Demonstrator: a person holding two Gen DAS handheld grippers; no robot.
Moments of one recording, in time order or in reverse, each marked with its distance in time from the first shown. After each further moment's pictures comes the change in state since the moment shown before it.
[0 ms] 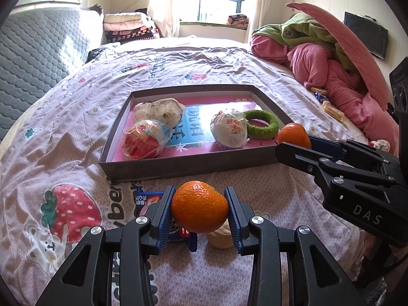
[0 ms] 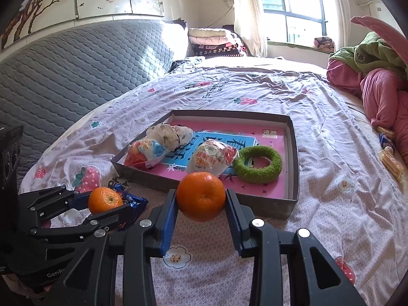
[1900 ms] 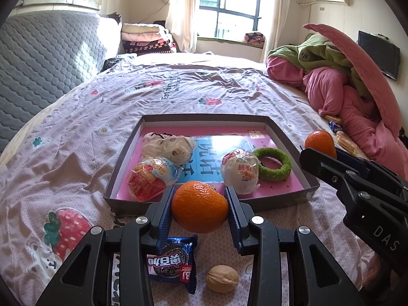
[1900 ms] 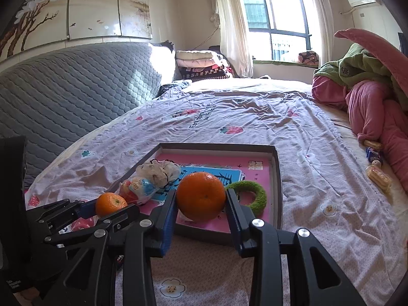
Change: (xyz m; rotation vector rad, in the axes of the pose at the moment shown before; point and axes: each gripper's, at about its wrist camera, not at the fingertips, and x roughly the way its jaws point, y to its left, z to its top) left arm 0.009 0.001 0.034 -0.075 -0.099 0.064; right arm -0.013 -0.004 0.027 0.041 -0.135 -0.074
